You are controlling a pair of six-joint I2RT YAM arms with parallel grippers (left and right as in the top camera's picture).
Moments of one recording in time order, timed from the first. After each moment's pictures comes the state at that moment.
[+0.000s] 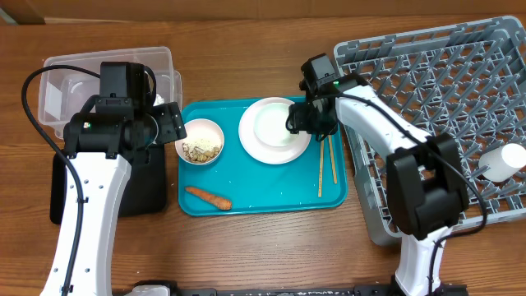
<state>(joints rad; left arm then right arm) -0.03 1.39 1.38 -1.07 -0.02 -0.30 0.39 2.08 1.55 -0.81 -0.19 0.36</state>
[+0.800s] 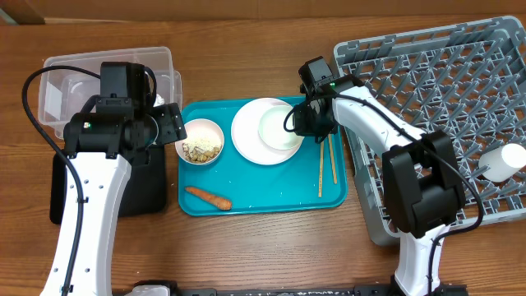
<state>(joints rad) -0.03 1.39 1.38 -1.07 -0.02 -0.30 0.40 2.10 1.55 -0.81 -0.14 0.38</state>
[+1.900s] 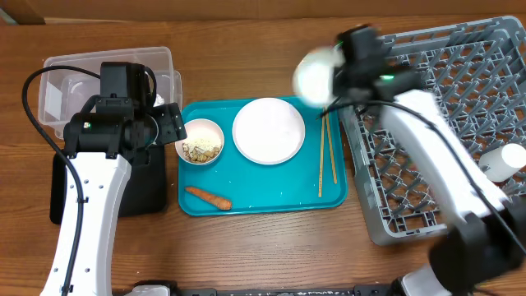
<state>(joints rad) -0.03 1.39 1.38 -1.07 -0.02 -0.30 0.31 1.72 1.60 -0.79 0.31 0.32</state>
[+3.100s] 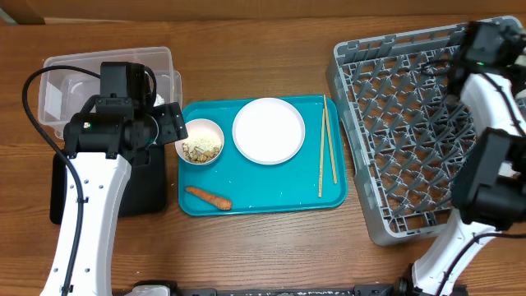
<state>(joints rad) -0.03 1.39 1.38 -1.07 -0.02 -0.30 -0.24 2.11 1.62 -0.42 1.17 0.13</state>
